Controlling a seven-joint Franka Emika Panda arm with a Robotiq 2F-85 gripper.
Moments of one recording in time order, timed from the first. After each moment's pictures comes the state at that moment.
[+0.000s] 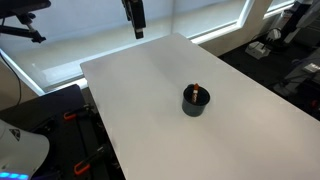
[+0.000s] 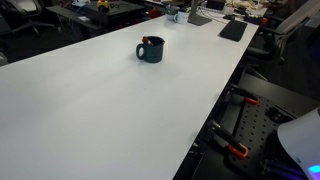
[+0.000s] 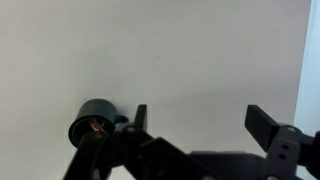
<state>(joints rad) 0.03 -0.40 0.01 -2.53 0.18 2.27 0.13</state>
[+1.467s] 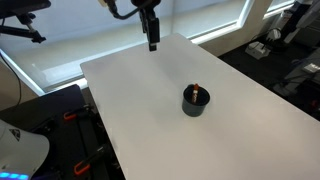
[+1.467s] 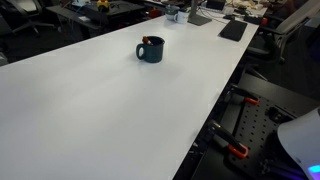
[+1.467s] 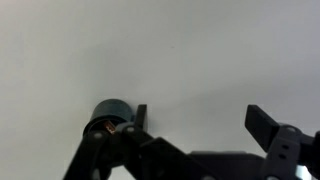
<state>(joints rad) -0.02 -0.22 0.01 -2.45 0.16 2.34 0.20</state>
